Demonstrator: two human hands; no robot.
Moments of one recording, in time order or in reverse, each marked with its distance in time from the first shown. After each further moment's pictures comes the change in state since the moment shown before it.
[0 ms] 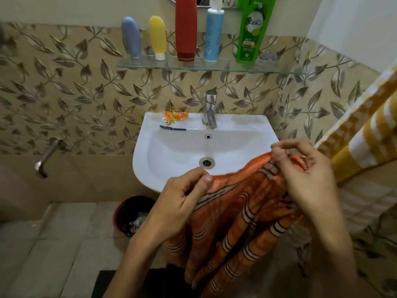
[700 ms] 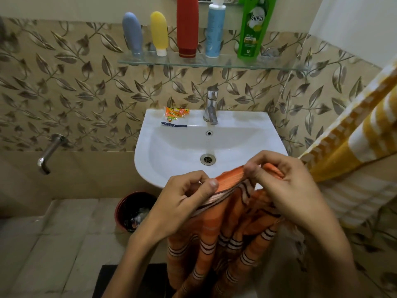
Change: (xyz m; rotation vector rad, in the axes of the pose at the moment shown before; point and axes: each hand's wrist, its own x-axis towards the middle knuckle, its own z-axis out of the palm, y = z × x) left_hand -0.010 0.010 -0.003 -0.136 -0.049 -0.043; right_hand -0.018 -0.008 0.012 -0.010 -0.337 -0.014
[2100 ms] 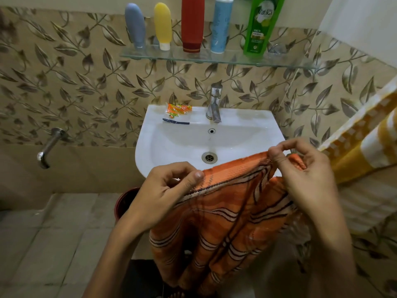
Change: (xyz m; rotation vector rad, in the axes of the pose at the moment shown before) left_hand 0.005 -0.003 -0.029 -0.008 0.045 -0.013; right_hand 0.019 0.016 -0.009 -0.092 0.295 0.051
